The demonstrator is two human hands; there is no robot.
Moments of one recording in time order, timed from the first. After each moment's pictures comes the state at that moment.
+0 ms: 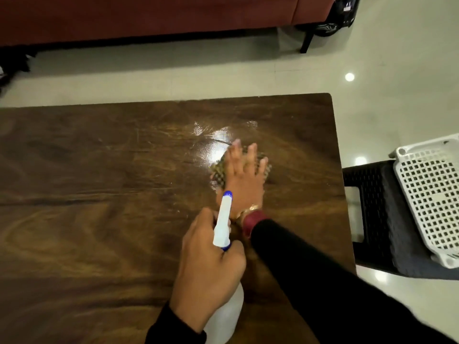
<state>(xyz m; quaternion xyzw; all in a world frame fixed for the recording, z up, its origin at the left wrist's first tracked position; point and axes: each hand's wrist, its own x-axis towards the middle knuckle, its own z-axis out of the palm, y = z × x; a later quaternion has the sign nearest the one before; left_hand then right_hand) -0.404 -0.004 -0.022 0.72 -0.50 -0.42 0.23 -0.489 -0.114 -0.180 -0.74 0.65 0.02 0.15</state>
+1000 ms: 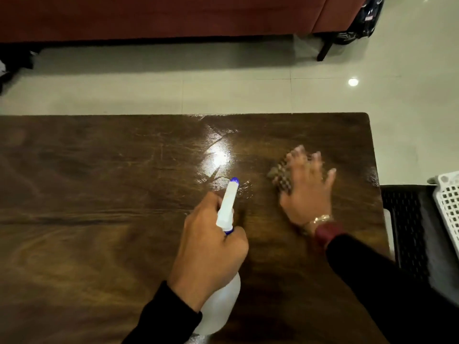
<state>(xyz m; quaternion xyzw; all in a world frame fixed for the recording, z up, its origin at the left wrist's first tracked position) -0.331 -0.089 -0.024 0.71 -0.52 -0.43 0.22 -0.551 -0.151 -0.189 -0.69 0.70 0.04 0.16</state>
